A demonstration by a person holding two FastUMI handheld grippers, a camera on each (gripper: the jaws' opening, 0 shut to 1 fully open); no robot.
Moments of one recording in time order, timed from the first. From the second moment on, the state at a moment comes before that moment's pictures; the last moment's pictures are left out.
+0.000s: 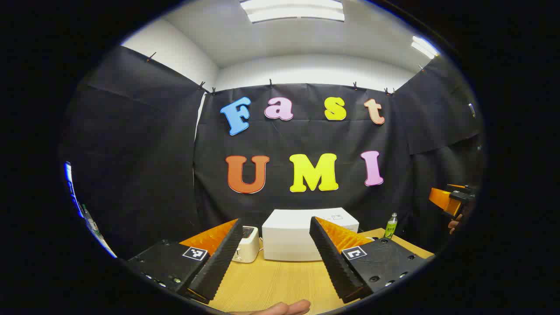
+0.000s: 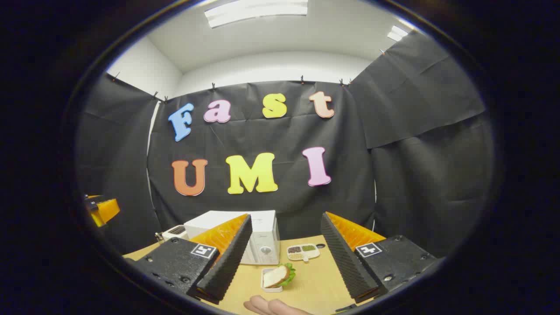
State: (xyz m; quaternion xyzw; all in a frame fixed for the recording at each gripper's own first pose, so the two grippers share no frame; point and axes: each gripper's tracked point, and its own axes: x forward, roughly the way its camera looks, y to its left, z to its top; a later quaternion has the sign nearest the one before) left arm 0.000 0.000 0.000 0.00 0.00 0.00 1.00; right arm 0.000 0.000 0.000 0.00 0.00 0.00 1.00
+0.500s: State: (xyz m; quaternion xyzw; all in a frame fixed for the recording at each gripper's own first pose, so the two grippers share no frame) left arm 0.001 -0.002 -0.003 0.00 0.00 -0.01 1.00; right arm 0.000 -0.003 0.002 0.00 -0.01 0.00 1.00
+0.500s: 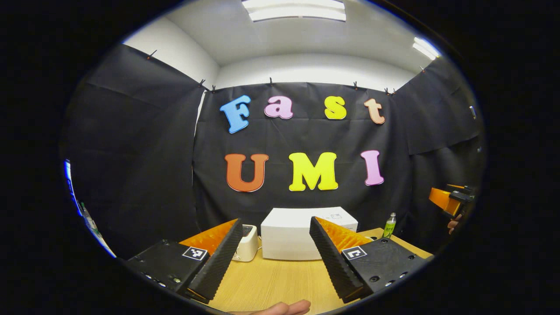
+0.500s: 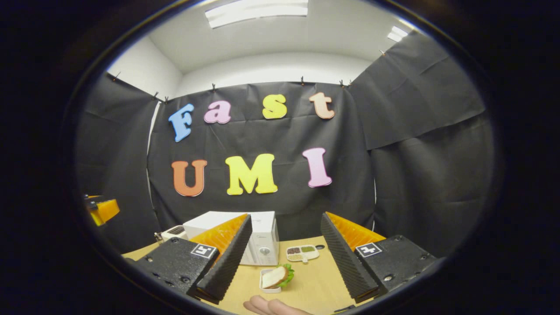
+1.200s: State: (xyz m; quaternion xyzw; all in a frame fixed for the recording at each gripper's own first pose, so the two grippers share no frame) left arm 0.104 -0.067 -0.017 -0.05 -0.02 -0.03 1.00; right arm -0.002 -0.040 0.004 -0.01 -0.03 -0.01 1.00
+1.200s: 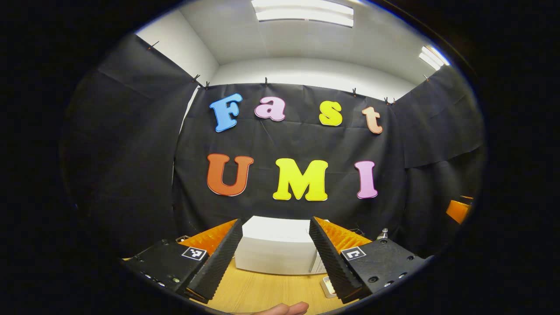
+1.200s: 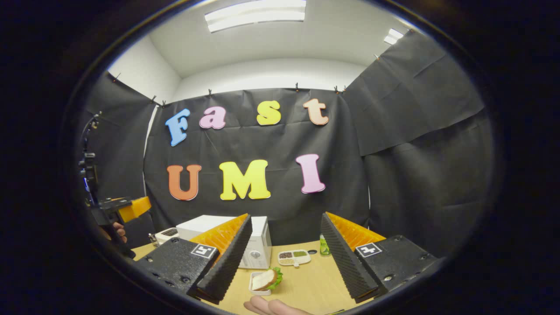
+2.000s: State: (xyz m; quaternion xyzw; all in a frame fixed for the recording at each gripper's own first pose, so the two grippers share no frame) left arm 0.250 -0.210 -0.205 -0.06 0.10 -0.11 0.99; right arm 0.013 -0.095 -0.015 -0.02 -0.03 -0.01 1.00
